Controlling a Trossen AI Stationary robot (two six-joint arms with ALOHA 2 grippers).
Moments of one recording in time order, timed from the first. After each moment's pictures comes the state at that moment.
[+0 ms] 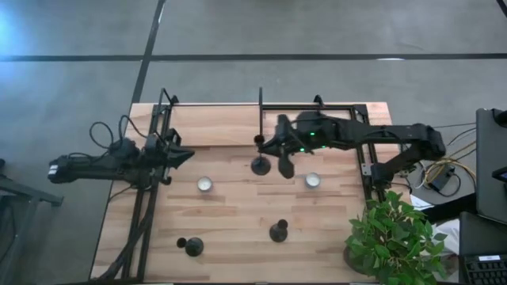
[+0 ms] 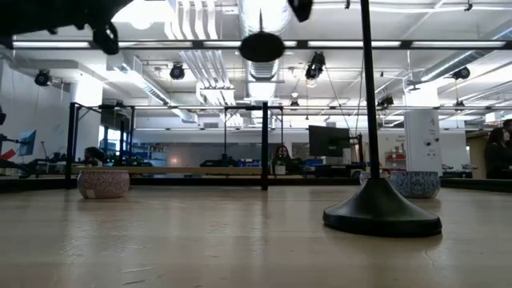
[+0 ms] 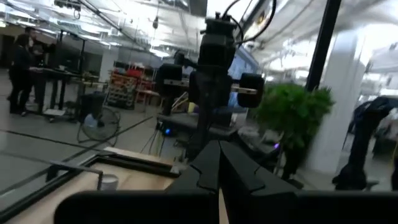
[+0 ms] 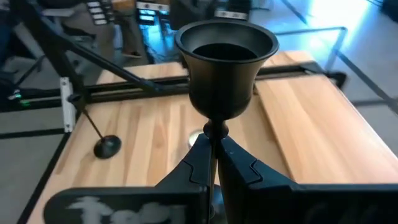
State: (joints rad) left arm 0.04 0.37 0.29 0.27 -0.02 -0.18; right arm -0.05 1.47 1.39 -0.30 -0.09 0.11
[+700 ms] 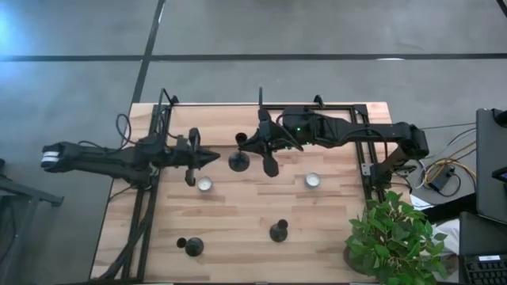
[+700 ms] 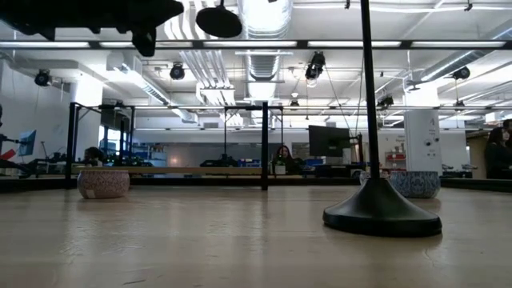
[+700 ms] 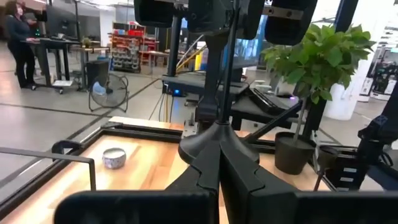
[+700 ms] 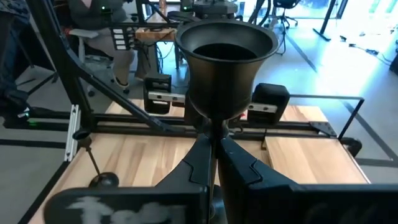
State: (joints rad) left arm 0.04 0.72 0.43 0.39 0.00 -0.11; right arm -0.05 1.61 1.57 -0.22 -0.14 0.00
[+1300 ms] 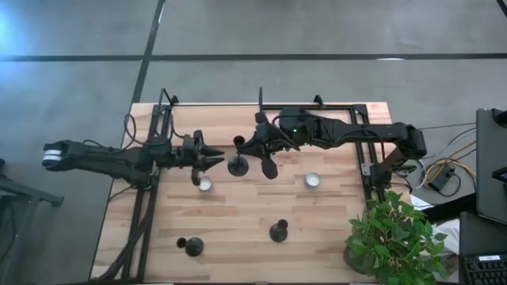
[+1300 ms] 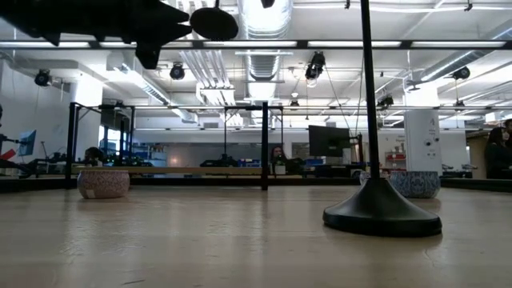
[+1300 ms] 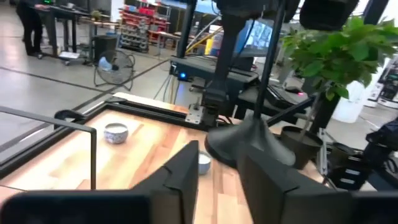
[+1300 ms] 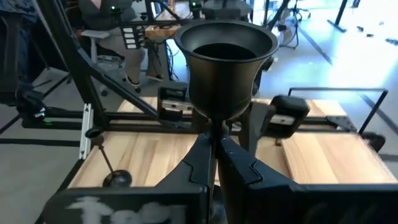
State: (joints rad) left arm 0.04 0.79 0.43 0.39 -0.03 -0.21; right arm -0.05 1.64 1.57 -0.21 -0.18 0.05
